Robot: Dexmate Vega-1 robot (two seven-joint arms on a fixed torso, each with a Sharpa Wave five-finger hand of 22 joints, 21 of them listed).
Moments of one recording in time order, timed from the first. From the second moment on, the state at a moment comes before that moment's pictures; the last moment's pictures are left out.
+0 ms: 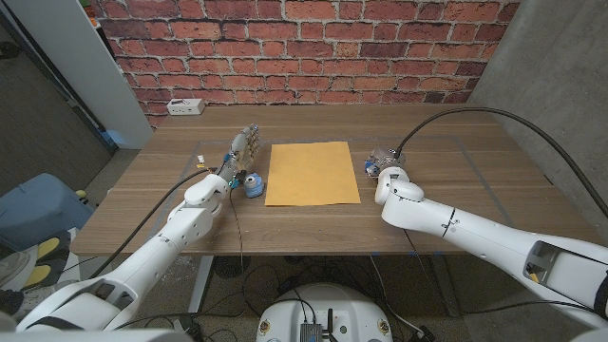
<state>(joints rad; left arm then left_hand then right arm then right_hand) 0.81 0.51 0.39 -1.25 -0.68 -0.27 -0.13 0.07 0.09 0.50 0.14 0.28 -0.17 -0.02 0.18 0.17 -0.17 -0.04 0.20 0.18 -0.17 -0.01 0.18 0.17 -0.17 0.01 0.33 0.18 -0.56 -0.63 -1.03 -1.80 -0.28 -1.06 -0.29 1.31 0.11 0.28 -0.17 0.26 0.99 -0.09 0.27 0.22 0.89 -0.05 0.55 0.34 0.85 -0.10 0.83 0.74 0.69 -0.07 0.43 0.24</state>
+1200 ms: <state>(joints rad) 0.85 0.54 0.38 -1.31 -0.69 -0.25 -0.13 0.07 0.09 0.50 0.14 0.28 -0.17 -0.02 0.18 0.17 -0.17 -0.04 0.20 0.18 -0.17 -0.01 0.18 0.17 -0.17 0.01 0.32 0.18 -0.67 -0.63 -0.98 -1.89 -0.47 -0.85 -0.31 1.34 0.14 0.27 -0.15 0.21 1.03 -0.09 0.28 0.23 0.89 -0.06 0.58 0.34 0.90 -0.12 0.84 0.82 0.70 -0.07 0.50 0.26</state>
